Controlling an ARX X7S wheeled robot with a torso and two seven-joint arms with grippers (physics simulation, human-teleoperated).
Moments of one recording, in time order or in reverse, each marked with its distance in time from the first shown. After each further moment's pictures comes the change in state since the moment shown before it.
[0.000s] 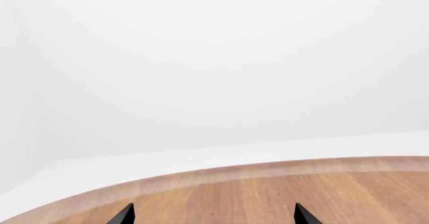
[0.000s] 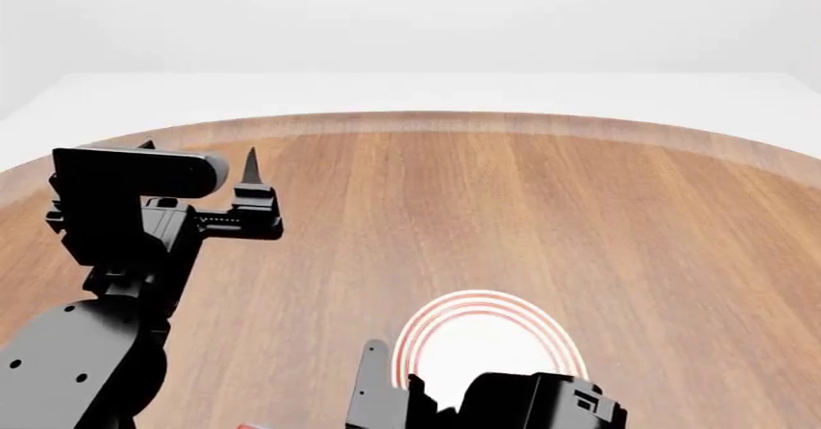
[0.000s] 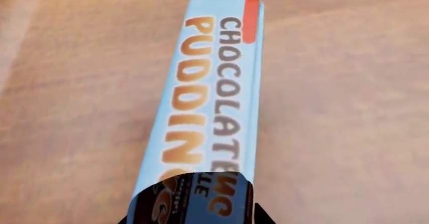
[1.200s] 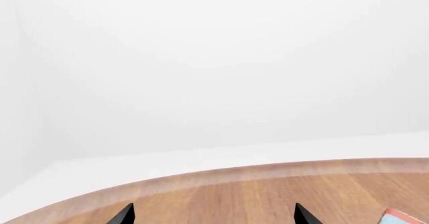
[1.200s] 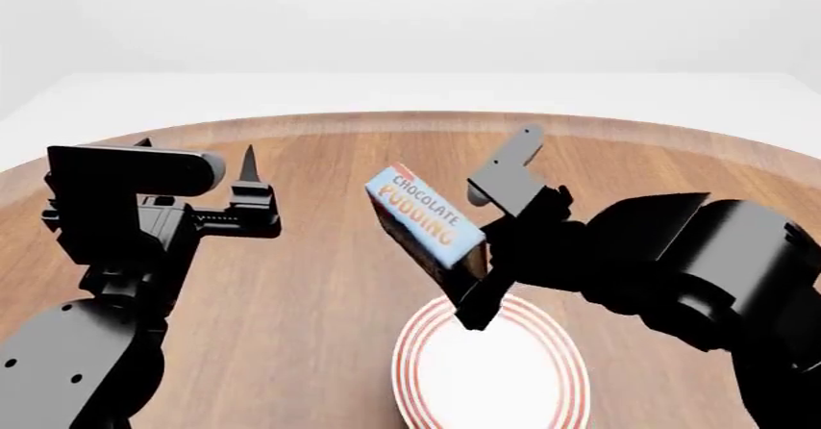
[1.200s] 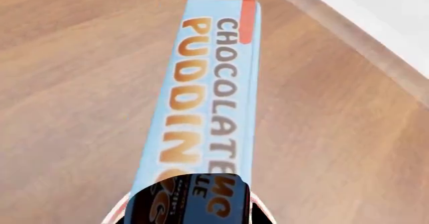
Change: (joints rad) left arm -0.007 -0.013 -0.001 0.008 -0.028 -0.007 -0.024; right arm 0.329 0.162 0.450 -0.068 0.259 0.431 0.388
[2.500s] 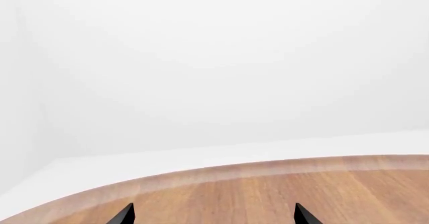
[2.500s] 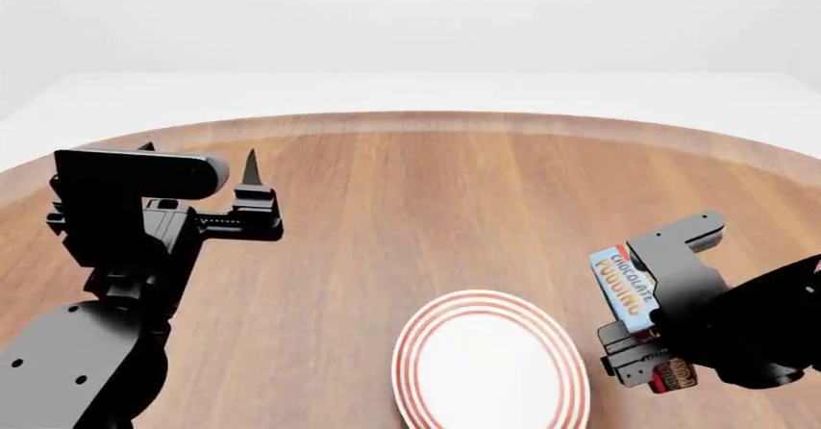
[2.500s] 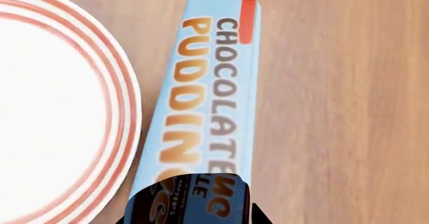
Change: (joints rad) left arm 0.012 -0.012 0.013 -0.016 -0.018 0.024 -0.021; right arm -0.167 0.259 0.135 0.199 0.472 0.243 0.792
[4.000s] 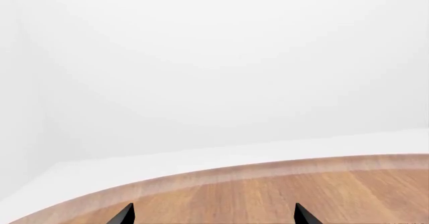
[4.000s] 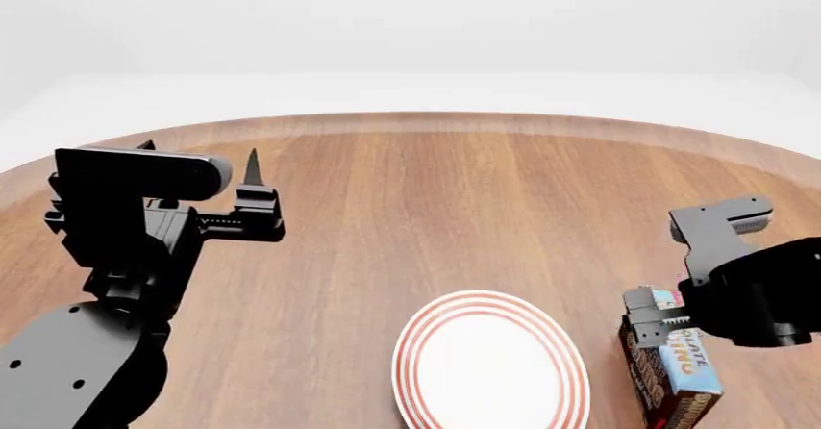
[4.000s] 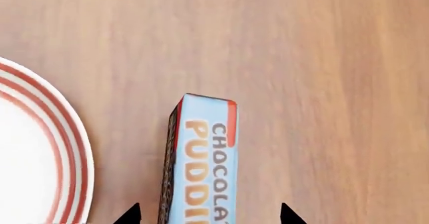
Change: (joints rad) left arm -0.008 -0.019 0.014 0.020 -0.030 -0.016 -0.032; right arm 0.091 -0.016 -0.041 0.255 -0.075 -0.124 -0.059
